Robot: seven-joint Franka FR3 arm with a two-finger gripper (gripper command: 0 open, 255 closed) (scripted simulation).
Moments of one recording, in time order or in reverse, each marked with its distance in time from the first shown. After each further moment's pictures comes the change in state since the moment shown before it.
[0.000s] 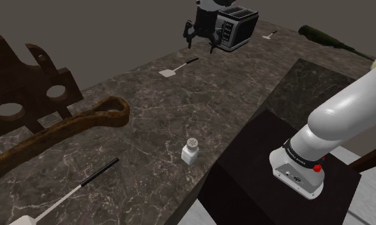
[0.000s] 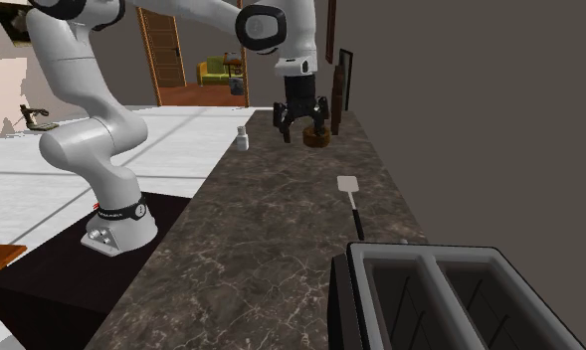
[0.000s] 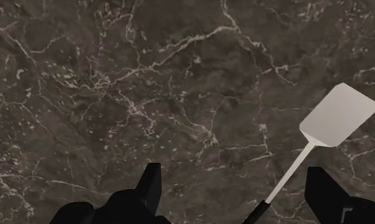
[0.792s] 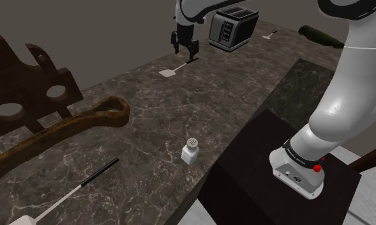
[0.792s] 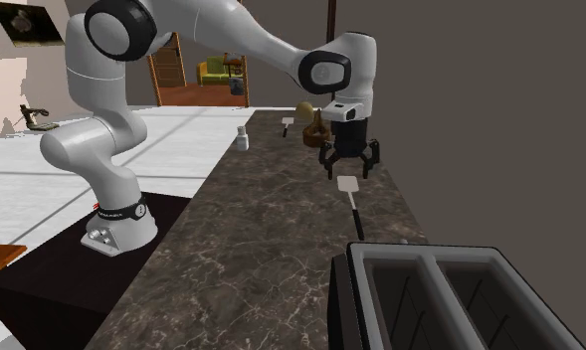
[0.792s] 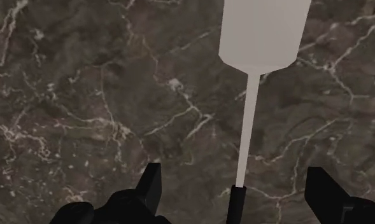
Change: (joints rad) arm 0.051 0.514 -0.050 0.403 -0.230 -0.005 0.517
